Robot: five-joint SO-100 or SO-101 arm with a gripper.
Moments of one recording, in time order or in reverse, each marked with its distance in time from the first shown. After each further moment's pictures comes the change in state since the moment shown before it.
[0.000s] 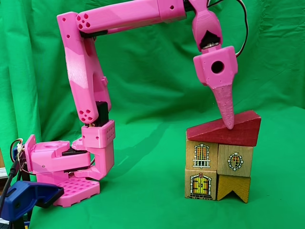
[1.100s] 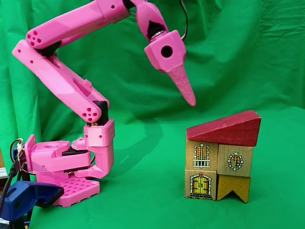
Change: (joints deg) arm -12.0 45.6 34.6 0.4 -0.1
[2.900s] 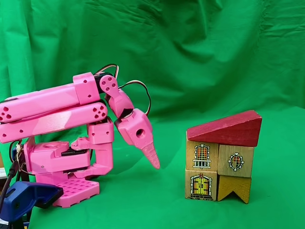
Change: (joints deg) arm -16.7 42.5 54.8 -11.1 0.0
